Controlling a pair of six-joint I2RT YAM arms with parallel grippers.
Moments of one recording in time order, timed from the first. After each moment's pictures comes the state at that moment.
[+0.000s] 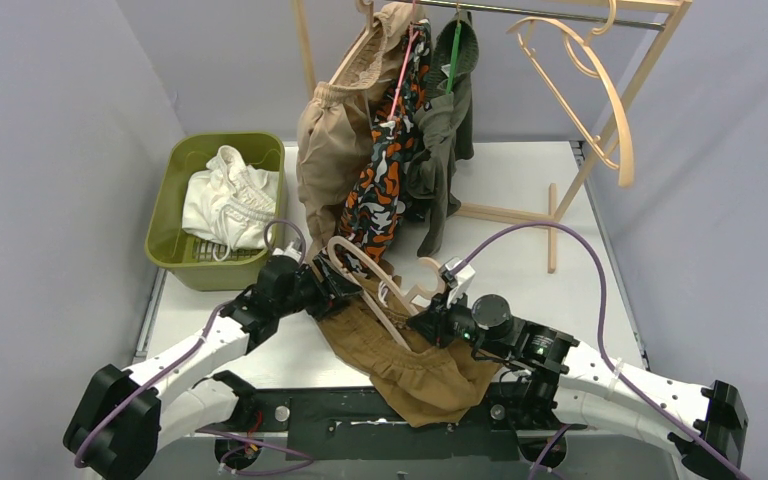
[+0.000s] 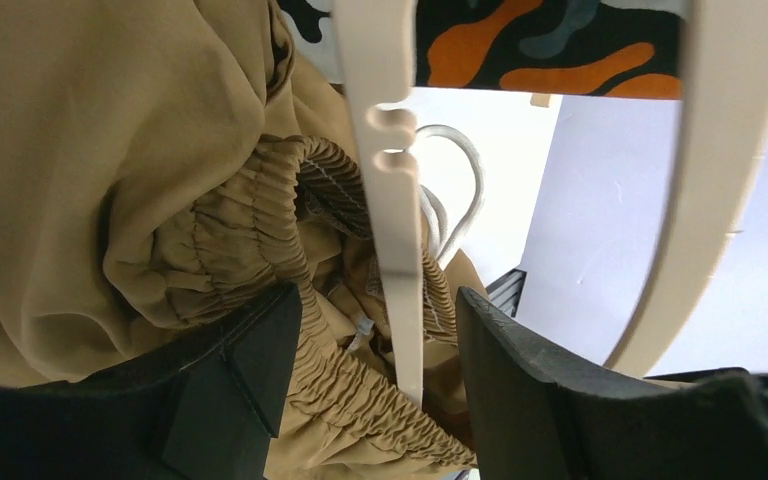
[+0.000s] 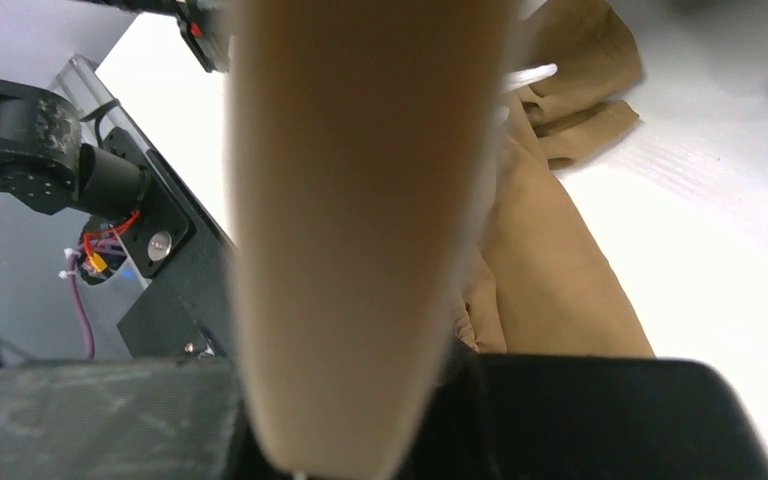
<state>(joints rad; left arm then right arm) -0.56 1.03 0.43 0.03 0.25 -1.20 1.03 0.73 0.46 -0.10 0.04 0.47</state>
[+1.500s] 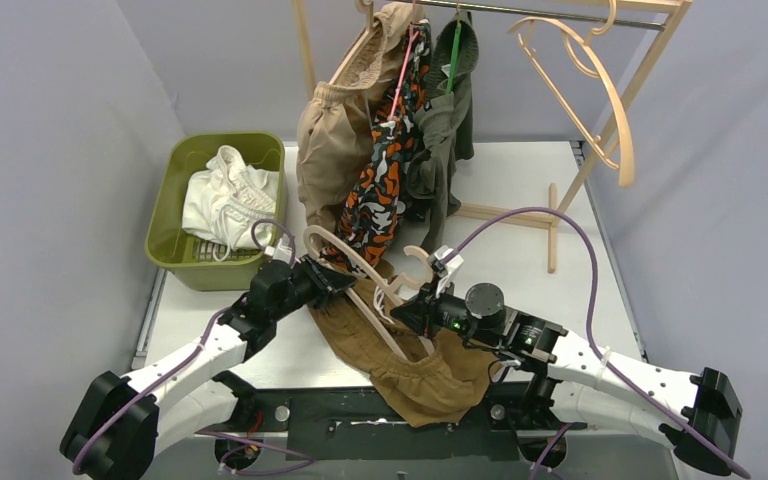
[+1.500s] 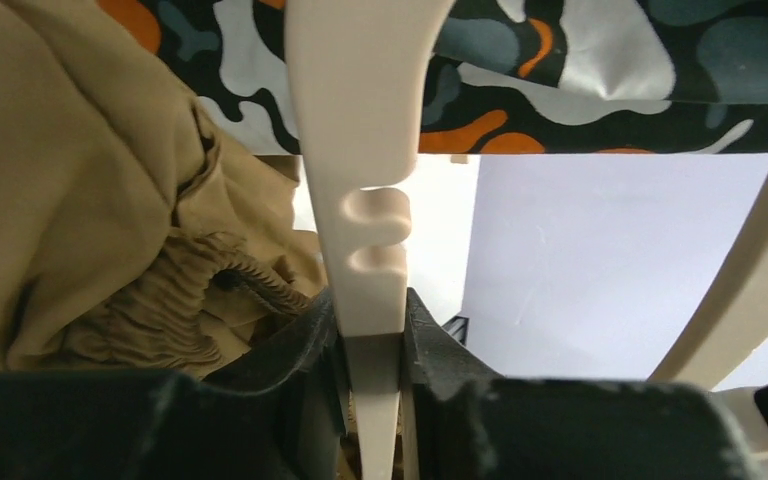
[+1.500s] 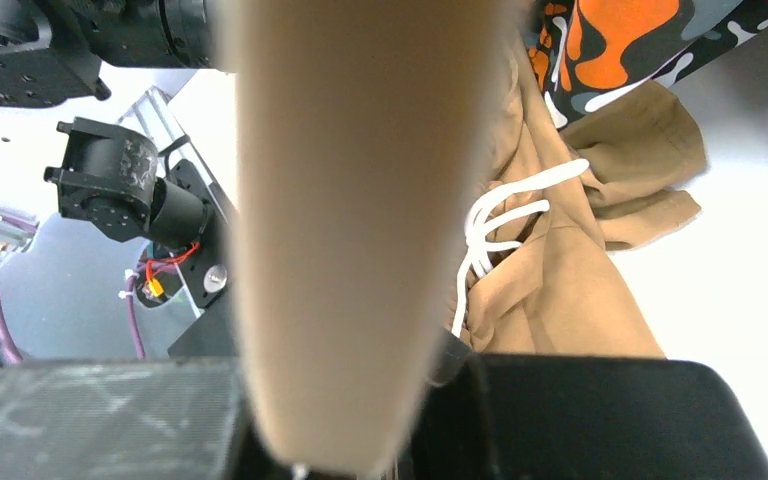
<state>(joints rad) -0.56 0.99 0.36 0.24 0.17 -1.30 1.02 0.85 0.53 0.04 -0.04 0.45</state>
